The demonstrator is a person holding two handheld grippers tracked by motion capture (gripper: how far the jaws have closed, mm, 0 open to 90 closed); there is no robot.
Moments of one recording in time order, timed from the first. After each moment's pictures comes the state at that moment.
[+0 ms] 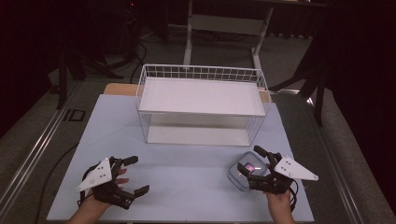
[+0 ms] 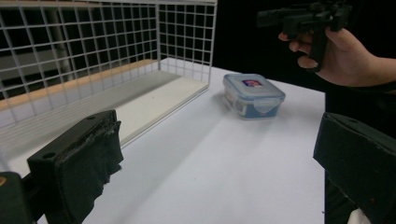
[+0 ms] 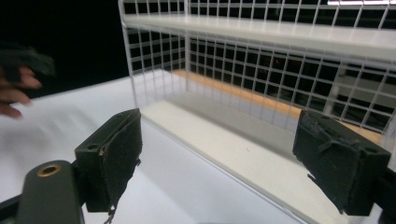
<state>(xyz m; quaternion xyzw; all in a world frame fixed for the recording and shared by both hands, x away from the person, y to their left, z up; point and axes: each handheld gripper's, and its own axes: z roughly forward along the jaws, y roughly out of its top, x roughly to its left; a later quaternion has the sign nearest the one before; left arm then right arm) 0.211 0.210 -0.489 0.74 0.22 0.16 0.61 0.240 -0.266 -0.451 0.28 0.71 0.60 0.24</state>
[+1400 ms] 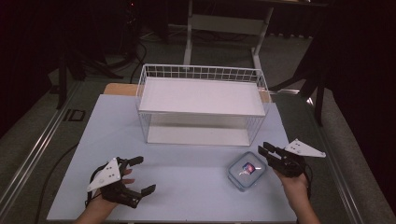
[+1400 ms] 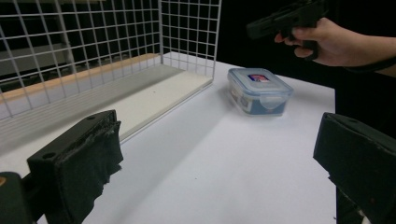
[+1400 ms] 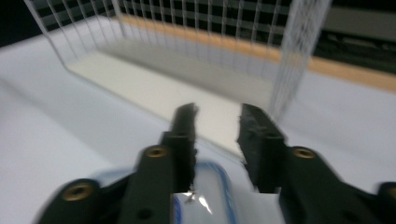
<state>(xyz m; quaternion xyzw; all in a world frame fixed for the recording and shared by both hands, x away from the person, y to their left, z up) 0.214 0.194 -0.495 0.74 0.23 0.16 0.61 0.291 -0.318 -0.460 0.39 0.75 0.49 0.23</state>
